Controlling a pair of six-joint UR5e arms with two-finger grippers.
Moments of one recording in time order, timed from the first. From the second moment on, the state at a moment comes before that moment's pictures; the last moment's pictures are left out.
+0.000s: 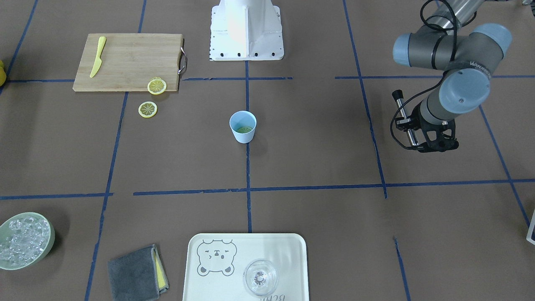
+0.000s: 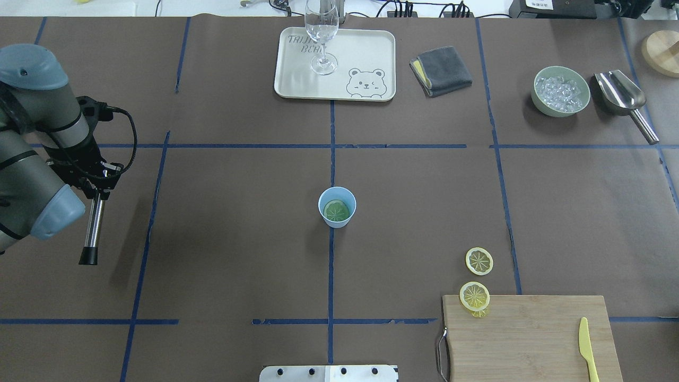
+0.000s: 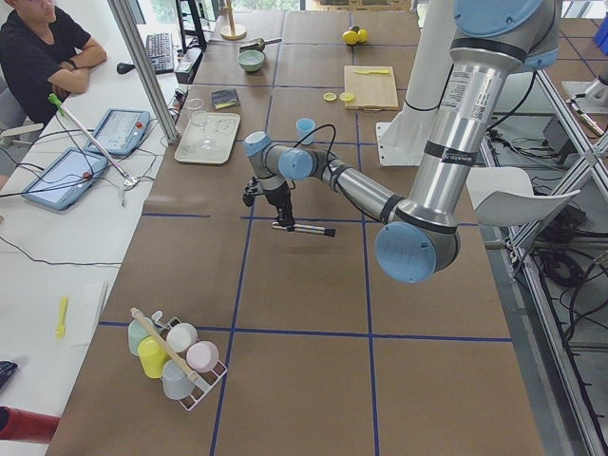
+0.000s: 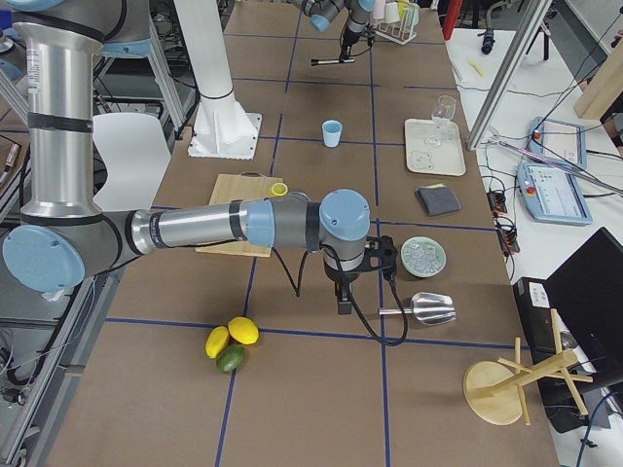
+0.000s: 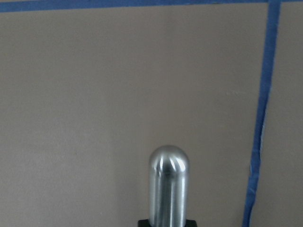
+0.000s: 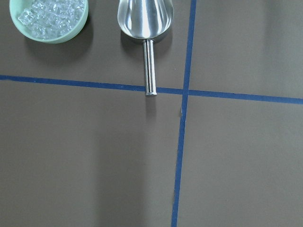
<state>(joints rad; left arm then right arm) -0.90 -1.86 -1.69 -1.34 -2.20 -0.66 1.63 -1.65 1.83 -1.72 2.40 -0.09</state>
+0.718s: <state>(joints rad) -0.90 -1.87 -1.64 -1.39 -2.20 -0.67 1.63 -1.65 1.83 -1.72 2.40 -0.09</state>
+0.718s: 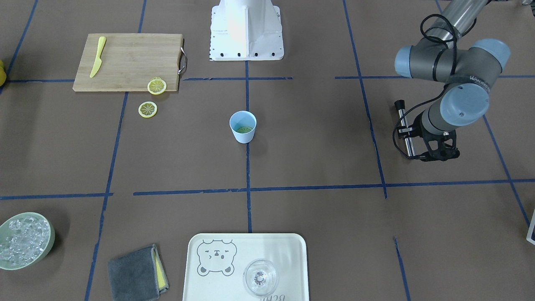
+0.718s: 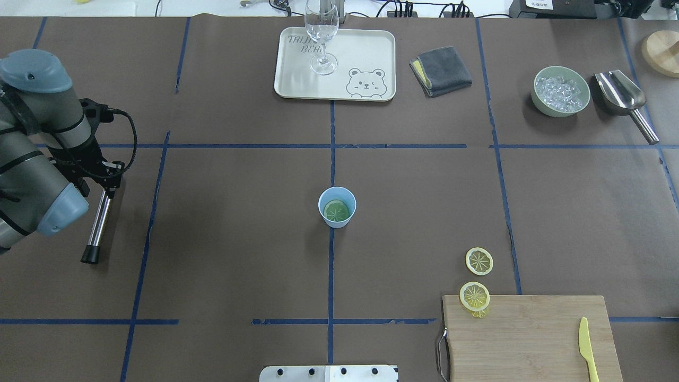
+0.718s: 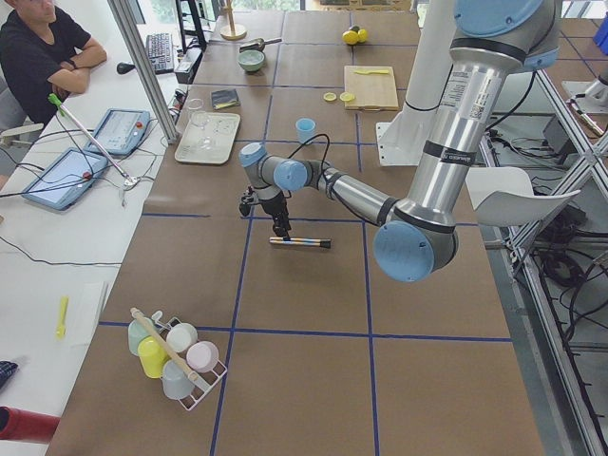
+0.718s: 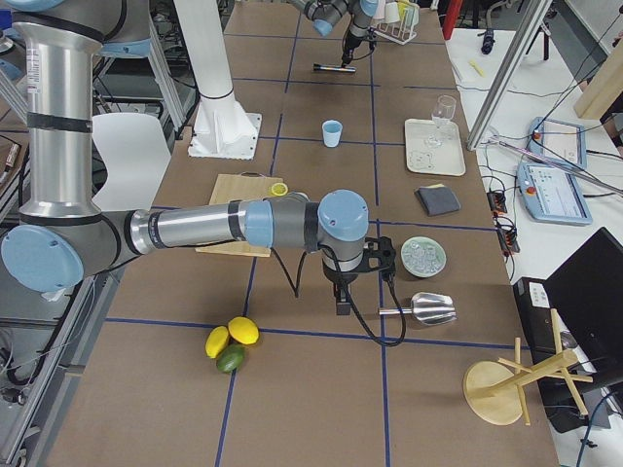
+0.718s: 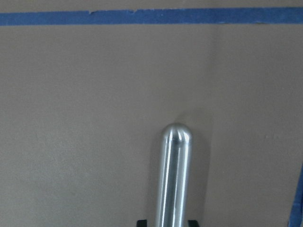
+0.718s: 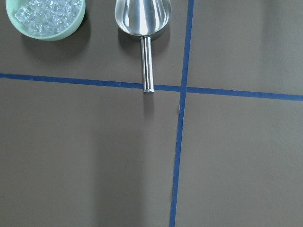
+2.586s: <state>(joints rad) -1.52 -1.63 -1.68 -1.52 -2.30 0.07 1.57 -1.60 1.55 -1.40 2.40 0.06</state>
